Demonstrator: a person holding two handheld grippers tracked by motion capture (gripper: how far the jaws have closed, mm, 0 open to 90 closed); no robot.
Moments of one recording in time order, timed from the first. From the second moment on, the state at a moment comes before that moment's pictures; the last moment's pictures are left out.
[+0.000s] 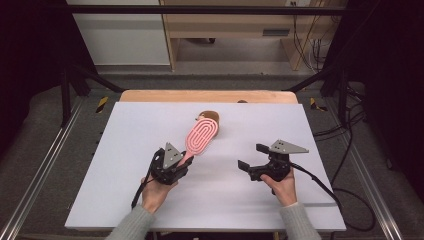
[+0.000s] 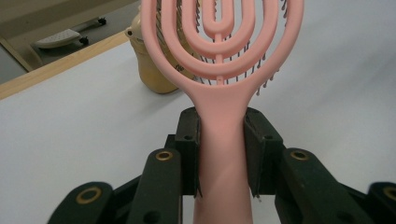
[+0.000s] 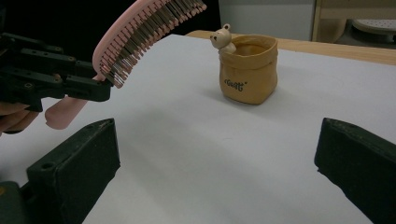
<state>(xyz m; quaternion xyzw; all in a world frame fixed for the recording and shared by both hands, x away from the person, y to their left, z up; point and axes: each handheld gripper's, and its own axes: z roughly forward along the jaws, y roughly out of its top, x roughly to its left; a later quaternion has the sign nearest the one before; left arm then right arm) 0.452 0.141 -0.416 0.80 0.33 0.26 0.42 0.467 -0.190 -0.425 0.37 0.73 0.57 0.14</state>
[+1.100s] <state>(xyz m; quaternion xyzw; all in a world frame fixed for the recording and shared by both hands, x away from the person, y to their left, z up) 0.446 0.110 -0.423 0.79 0.35 0.26 0.44 0.473 -0.164 -0.416 0.37 0.71 0.58 0.11</state>
